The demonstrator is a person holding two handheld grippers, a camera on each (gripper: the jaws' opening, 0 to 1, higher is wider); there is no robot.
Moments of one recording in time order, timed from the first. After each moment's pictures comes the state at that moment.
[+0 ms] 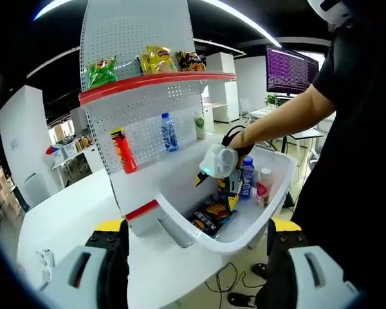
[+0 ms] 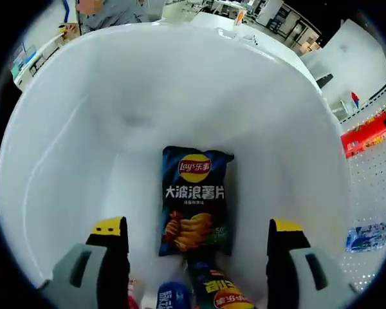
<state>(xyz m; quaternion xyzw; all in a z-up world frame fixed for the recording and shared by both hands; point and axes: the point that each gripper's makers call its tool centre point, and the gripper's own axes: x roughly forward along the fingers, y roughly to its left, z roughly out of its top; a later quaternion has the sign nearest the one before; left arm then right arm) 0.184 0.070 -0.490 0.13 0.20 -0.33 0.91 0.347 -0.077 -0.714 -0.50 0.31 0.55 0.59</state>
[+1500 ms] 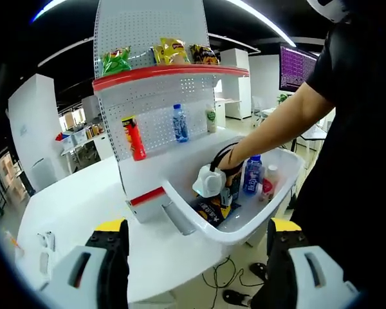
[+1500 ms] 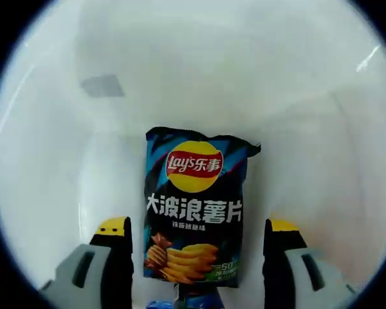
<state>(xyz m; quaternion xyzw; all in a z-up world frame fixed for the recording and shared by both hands) 0.173 0.080 -0.499 0.12 0.22 -0.28 0.93 0.365 -0.057 -0.800 -0.52 0.36 0.55 0.54</state>
